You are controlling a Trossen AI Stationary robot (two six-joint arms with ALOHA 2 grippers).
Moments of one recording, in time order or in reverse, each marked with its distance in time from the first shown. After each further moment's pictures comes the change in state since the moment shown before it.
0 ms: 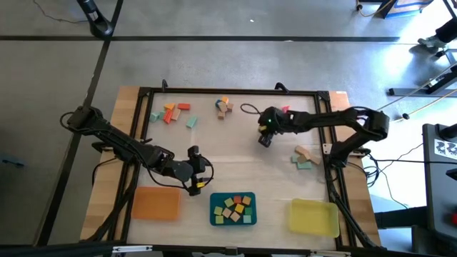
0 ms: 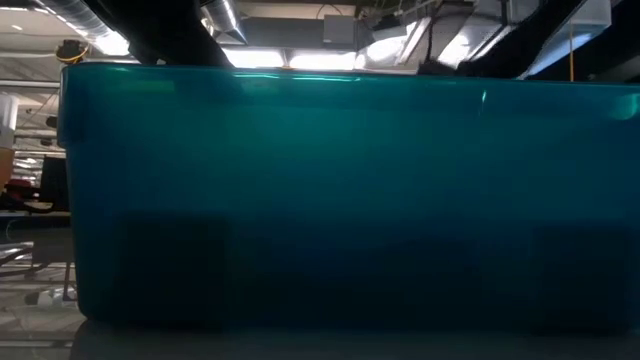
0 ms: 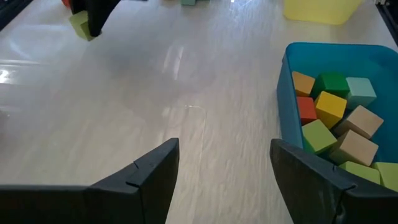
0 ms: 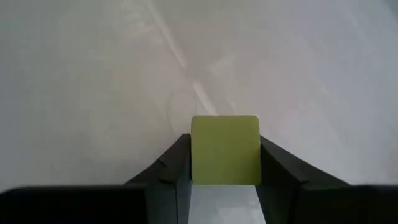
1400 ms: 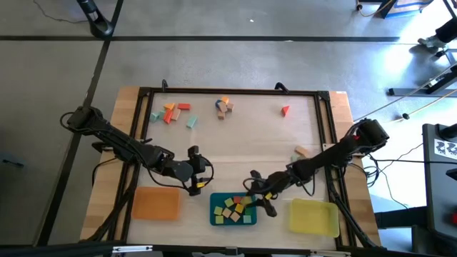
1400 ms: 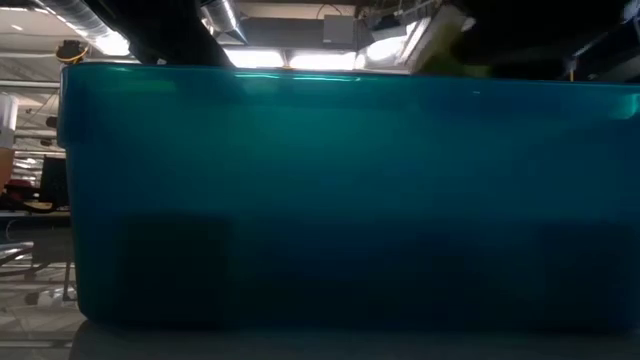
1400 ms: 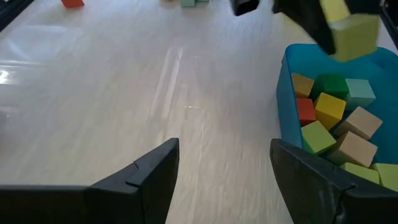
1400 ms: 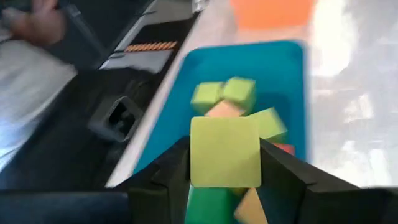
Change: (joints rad) left arm 0.000 0.000 0.000 0.005 0.000 0.001; right arm 0.770 0.096 0.000 0.605 -0.135 0.261
